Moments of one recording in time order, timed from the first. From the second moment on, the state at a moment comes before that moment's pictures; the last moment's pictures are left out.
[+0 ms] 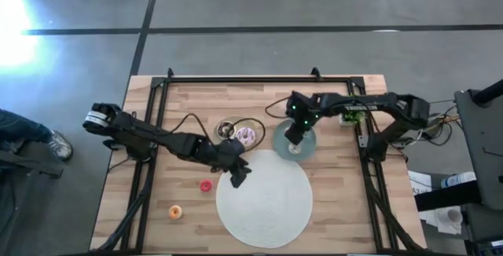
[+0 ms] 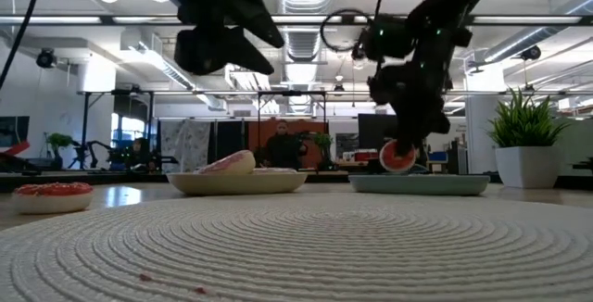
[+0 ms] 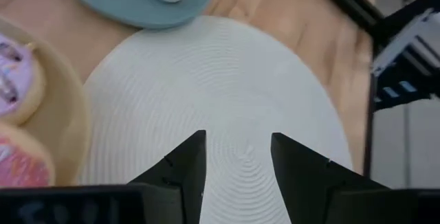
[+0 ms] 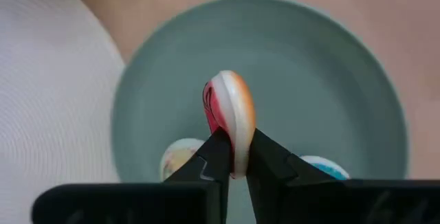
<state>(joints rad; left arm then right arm) -0.23 1.49 1.01 -0.20 -0.14 -0.79 -0.36 1.57 0.94 -0.60 -0.21 0.37</state>
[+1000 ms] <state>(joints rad) -0.42 1.41 1.01 -0.64 -0.27 -1.00 -0.37 1.63 1.17 -0.87 0.11 0.11</state>
